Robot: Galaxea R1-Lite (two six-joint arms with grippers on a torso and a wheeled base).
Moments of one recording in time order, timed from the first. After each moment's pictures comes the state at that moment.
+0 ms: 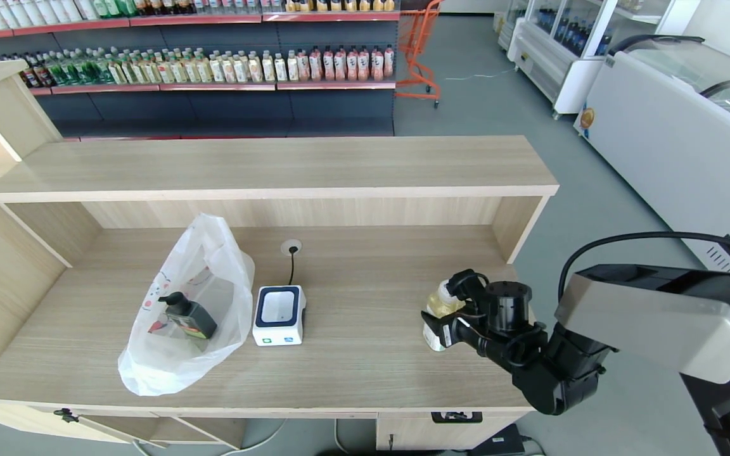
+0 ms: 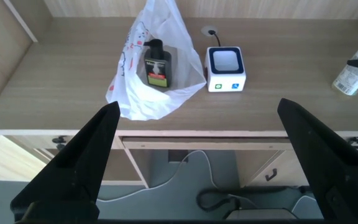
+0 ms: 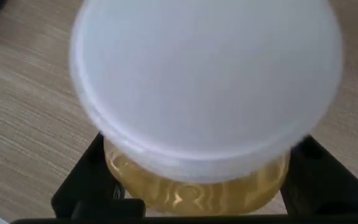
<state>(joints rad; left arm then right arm) 0.00 0.00 0.00 0.00 -0.02 0.00 0.43 2.43 -0.89 -1.25 -0.01 -0.11</state>
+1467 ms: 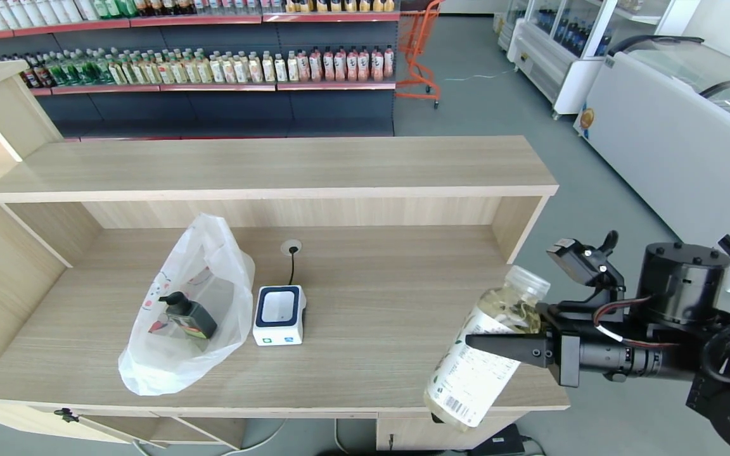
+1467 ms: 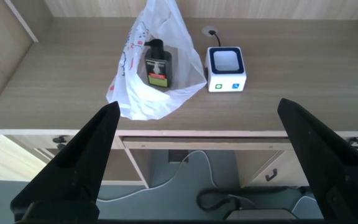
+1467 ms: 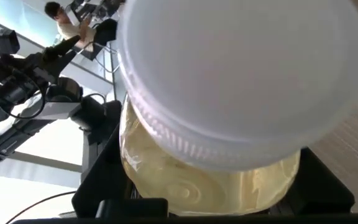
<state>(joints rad) 0.00 0.00 0.00 0.00 -0.02 0.00 0.36 1.73 -0.45 -1.09 0.96 0.26</state>
